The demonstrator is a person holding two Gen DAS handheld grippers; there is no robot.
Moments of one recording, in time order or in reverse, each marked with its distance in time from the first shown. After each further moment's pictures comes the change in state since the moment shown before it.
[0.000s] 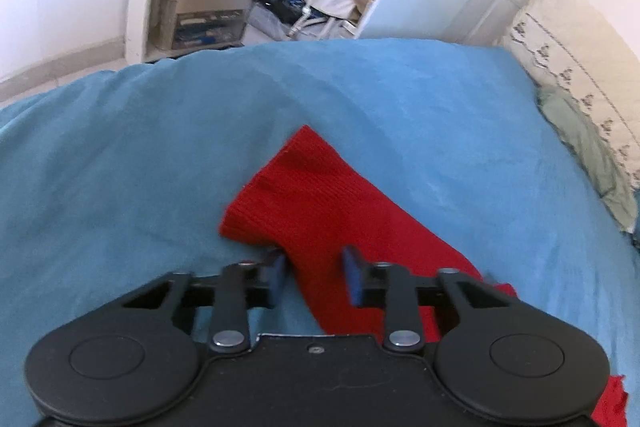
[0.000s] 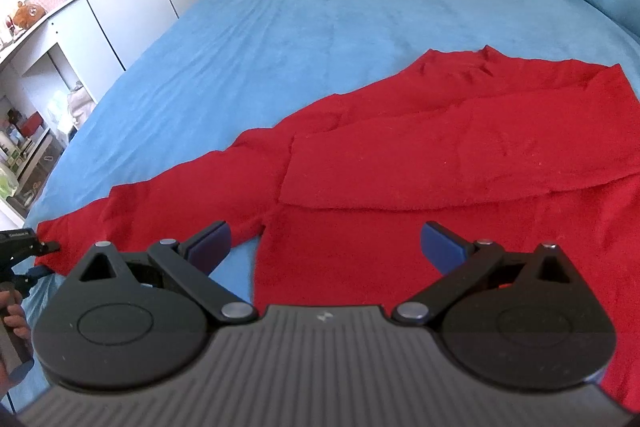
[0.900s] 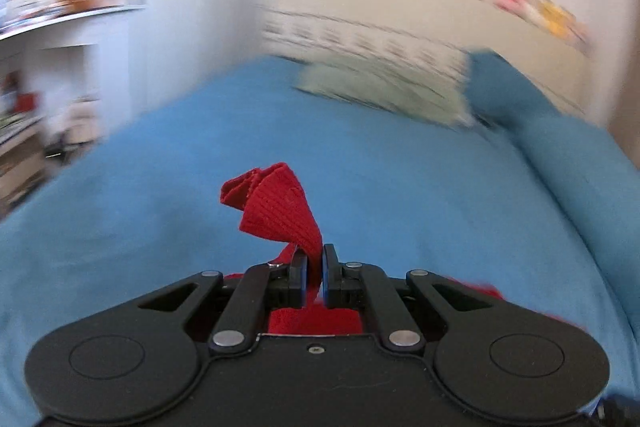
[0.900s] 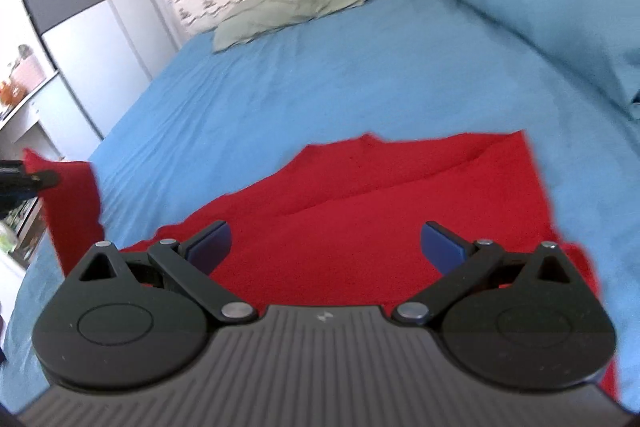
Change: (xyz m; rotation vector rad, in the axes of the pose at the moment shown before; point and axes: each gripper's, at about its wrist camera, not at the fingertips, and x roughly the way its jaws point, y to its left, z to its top) left arm -0.162 -0.334 -0.167 0.619 -0.135 -0.322; right arm -0.065 -0.176 0.081 0.075 -0.109 -0.002
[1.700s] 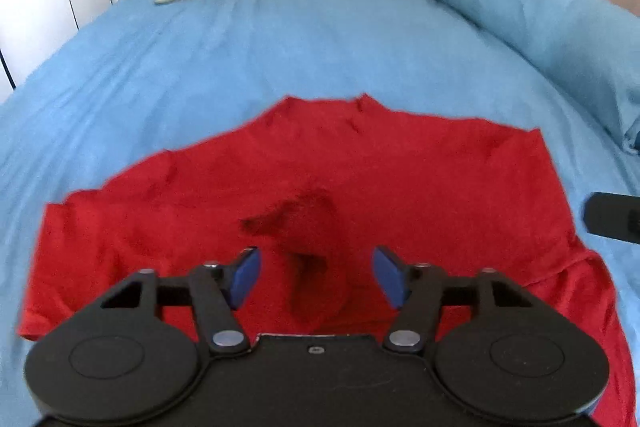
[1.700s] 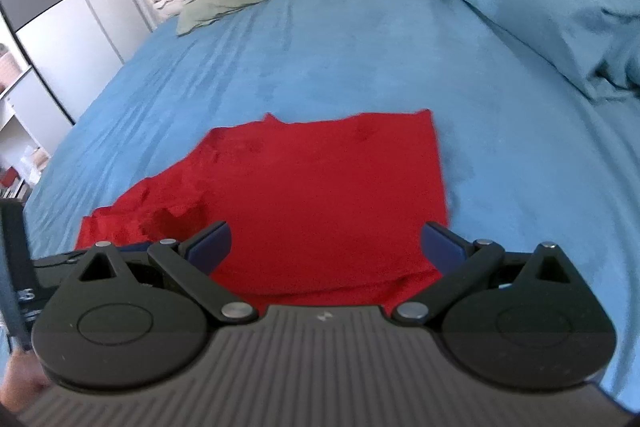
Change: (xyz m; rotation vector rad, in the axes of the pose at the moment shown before) left arm 0.067 -0.129 -0.112 0.299 0.265 -0.105; right arm 0.017 -0.114 0.006 -0.004 0.093 -0.002
